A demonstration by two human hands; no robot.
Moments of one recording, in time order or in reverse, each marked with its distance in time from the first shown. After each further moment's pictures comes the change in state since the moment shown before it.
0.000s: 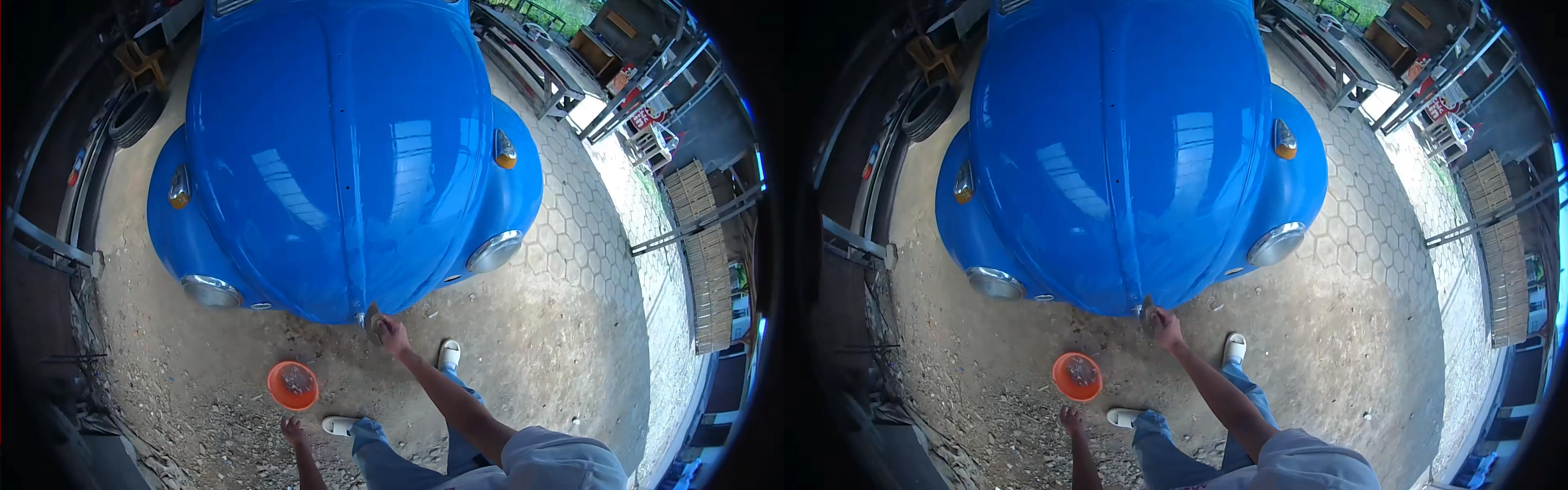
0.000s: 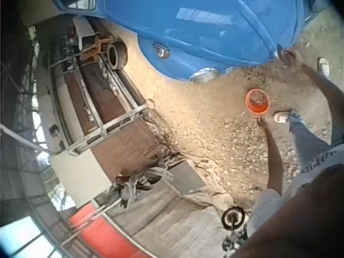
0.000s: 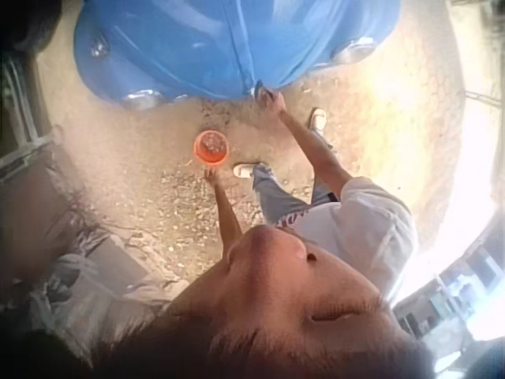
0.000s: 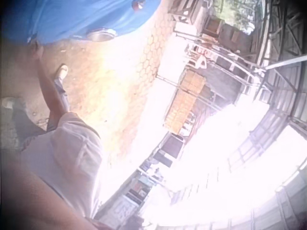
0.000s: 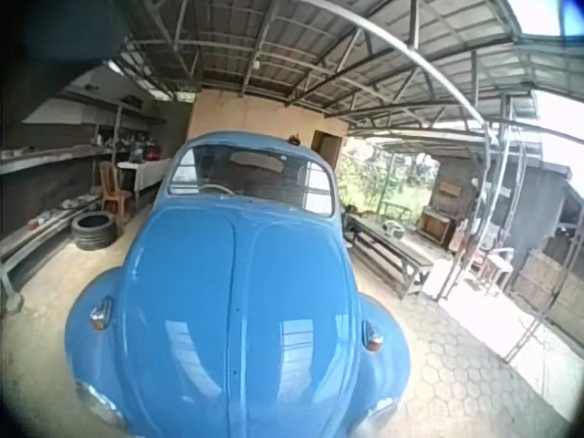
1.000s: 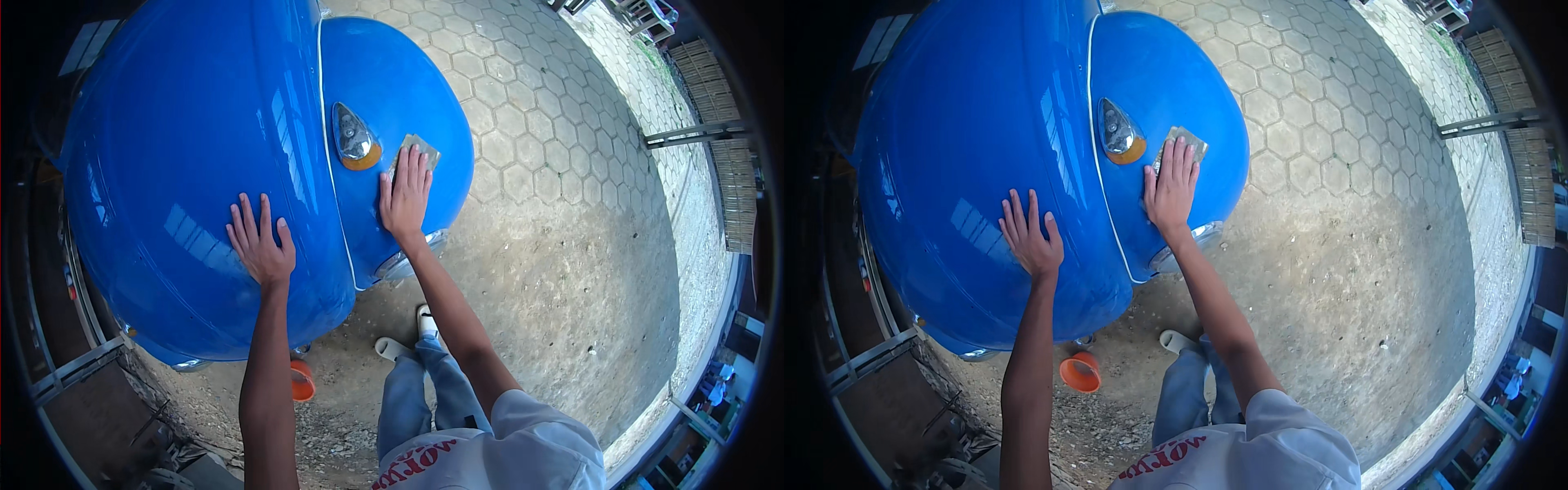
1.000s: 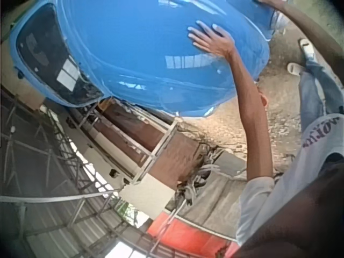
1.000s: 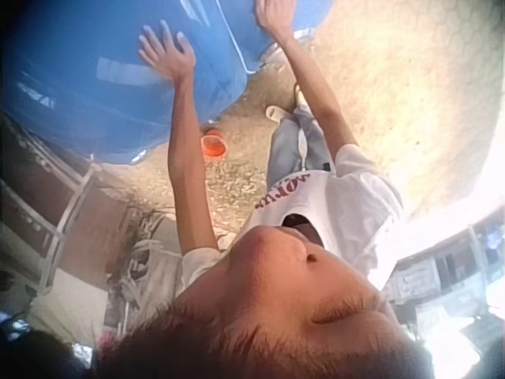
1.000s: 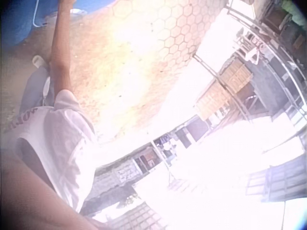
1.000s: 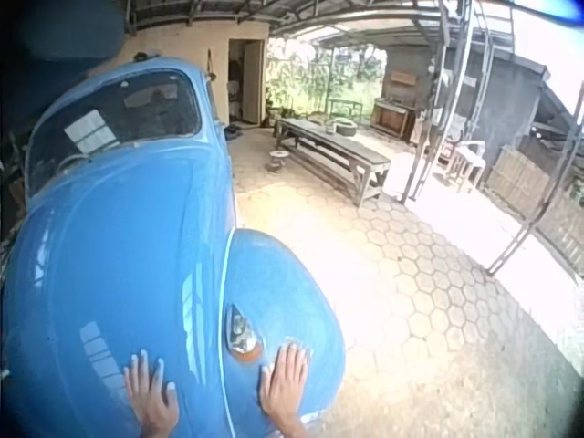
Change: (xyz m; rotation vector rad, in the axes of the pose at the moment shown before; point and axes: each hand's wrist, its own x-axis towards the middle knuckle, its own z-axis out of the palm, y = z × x) left_hand -0.304 0.203 0.717 1.277 -0.037 2.134; right_hand 0.283 -0.157 -0.362 -0.567 0.720 -0.272
